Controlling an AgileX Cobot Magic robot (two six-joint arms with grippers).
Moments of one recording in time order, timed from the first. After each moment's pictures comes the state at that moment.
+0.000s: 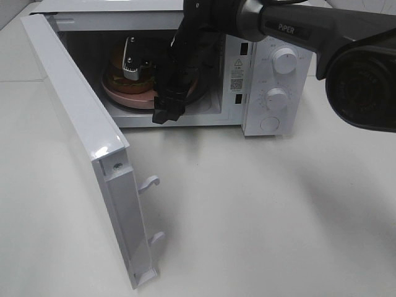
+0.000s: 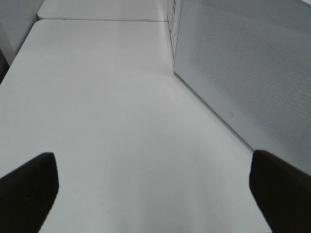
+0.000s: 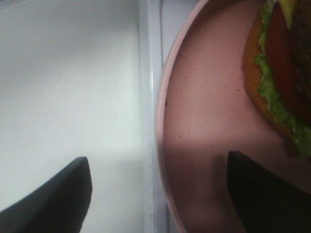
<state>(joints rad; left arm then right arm) -0.04 0.00 -0.52 -0.05 1.09 0.00 0.56 2.50 -2.24 0.21 0.88 -1.18</state>
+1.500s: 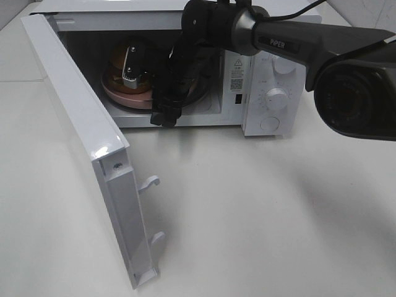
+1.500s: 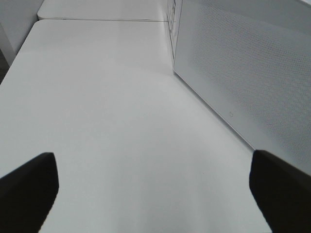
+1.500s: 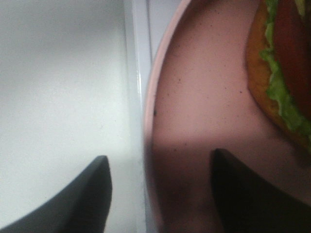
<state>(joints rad) -0.04 0.00 -0.52 -0.05 1.09 0.00 0.56 2.56 -2.25 0.22 0.82 -1.16</state>
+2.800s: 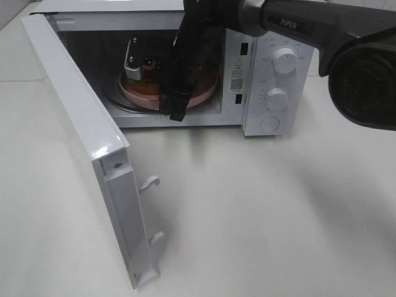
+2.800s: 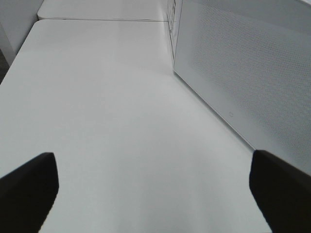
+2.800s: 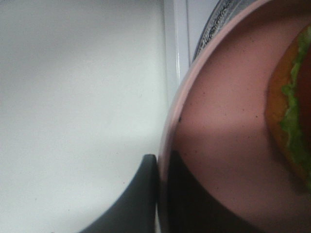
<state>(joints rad) -0.04 0.00 -0.52 -0.05 1.09 0.00 0.56 2.49 -2.25 0.18 1.00 -1.12</state>
